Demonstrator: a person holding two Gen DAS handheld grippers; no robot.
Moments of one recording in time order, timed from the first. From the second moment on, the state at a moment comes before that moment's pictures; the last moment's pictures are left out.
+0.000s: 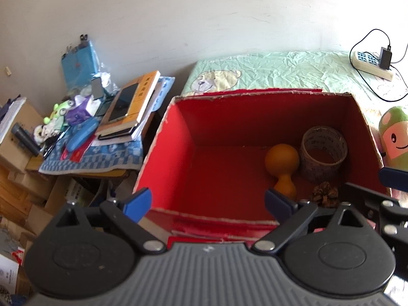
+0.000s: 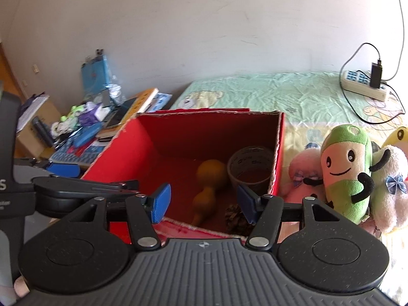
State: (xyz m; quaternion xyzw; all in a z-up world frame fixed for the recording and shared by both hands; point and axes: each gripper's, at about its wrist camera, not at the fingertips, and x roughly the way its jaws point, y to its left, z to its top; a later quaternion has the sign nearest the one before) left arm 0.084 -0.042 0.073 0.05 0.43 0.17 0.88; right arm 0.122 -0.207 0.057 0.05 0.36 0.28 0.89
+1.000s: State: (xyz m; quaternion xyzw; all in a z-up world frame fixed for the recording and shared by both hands) left arm -0.007 -0.026 0.011 -0.03 0.46 0.04 0.89; right arm 0.113 -0.189 -0.004 0.11 0.49 0.38 0.78
